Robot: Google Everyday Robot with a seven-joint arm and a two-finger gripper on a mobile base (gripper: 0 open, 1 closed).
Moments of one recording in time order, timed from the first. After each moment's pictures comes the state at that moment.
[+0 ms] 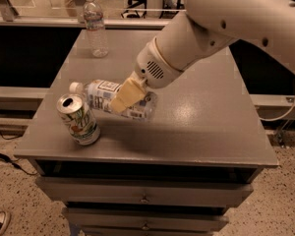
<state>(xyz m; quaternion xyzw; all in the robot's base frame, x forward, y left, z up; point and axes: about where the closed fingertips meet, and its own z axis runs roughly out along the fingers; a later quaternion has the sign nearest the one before) 0.493 0.034 0.911 -0.50 0.80 0.25 0.24</state>
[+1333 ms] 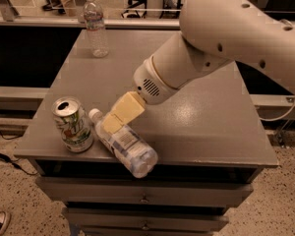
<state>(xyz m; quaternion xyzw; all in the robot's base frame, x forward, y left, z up) 0.475 0.043 0.885 -0.48 0.80 0.26 0.24</state>
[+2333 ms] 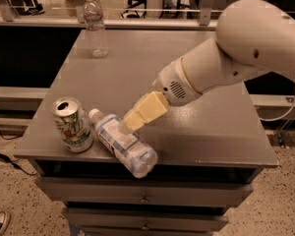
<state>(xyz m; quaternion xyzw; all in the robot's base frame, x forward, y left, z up) 0.481 0.008 0.885 -0.46 0.79 0.29 0.27</state>
